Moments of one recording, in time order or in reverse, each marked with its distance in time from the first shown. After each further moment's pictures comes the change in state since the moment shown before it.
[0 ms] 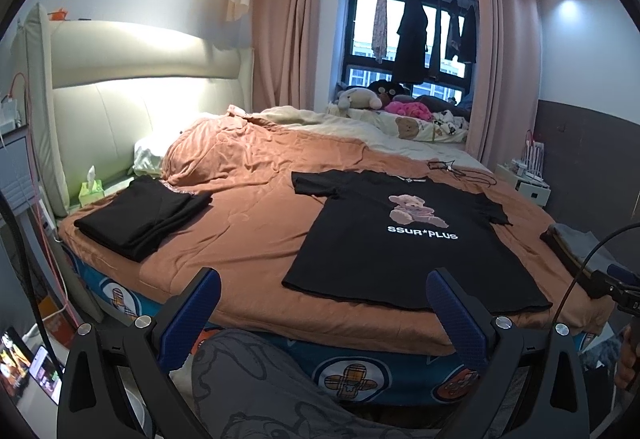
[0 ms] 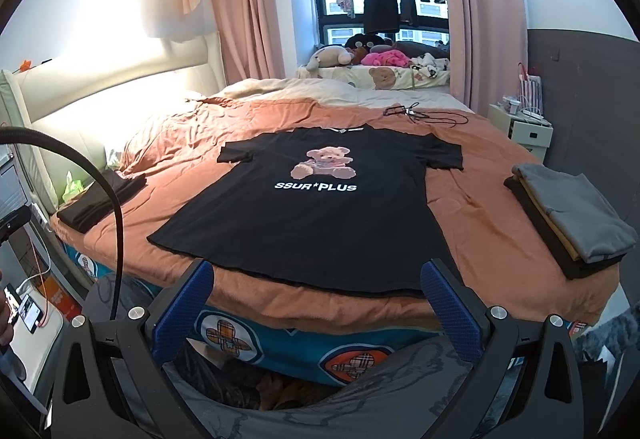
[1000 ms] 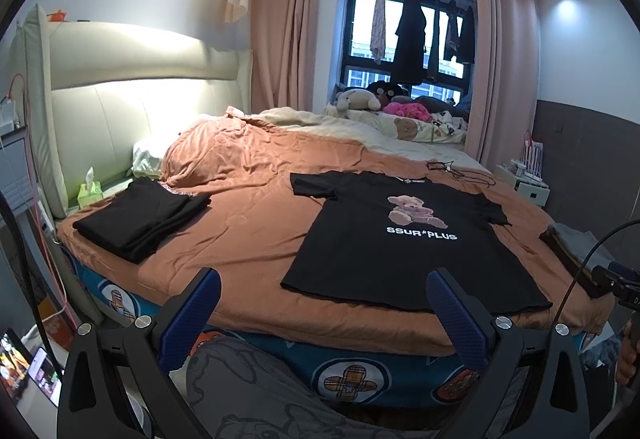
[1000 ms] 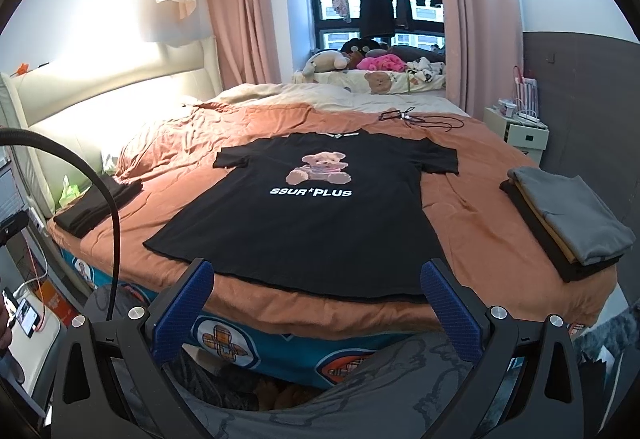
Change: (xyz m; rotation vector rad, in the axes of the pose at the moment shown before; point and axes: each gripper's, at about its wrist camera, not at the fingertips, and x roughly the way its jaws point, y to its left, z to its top) left arm -0.001 -0.003 0.001 0.004 -0.005 -0.003; right arm -0.001 -0.004 -0.001 0.009 -0.021 -0.011
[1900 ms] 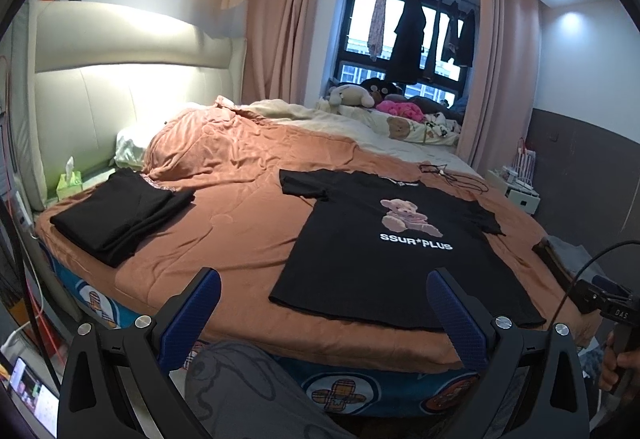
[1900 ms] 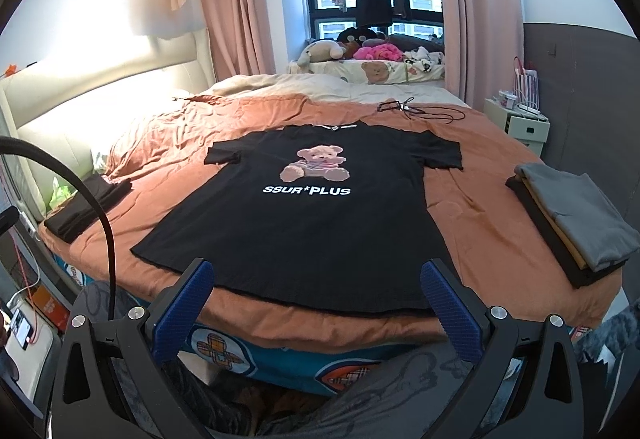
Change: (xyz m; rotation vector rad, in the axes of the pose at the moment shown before) left arm 0.045 0.018 0.017 -0.054 0.027 -0.055; right arm 0.046 0.001 0.018 -0.001 0.041 -0.018
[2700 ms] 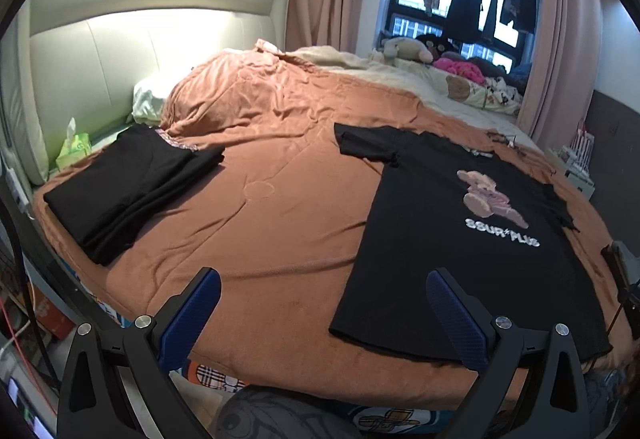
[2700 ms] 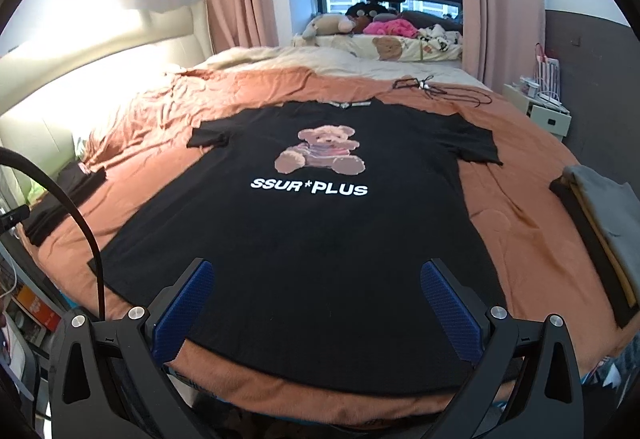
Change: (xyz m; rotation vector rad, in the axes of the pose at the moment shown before) left arm 0.152 0.064 0.016 -0.049 0.192 0.164; right arm 0.133 0.002 0.036 -0.026 0.102 0.015
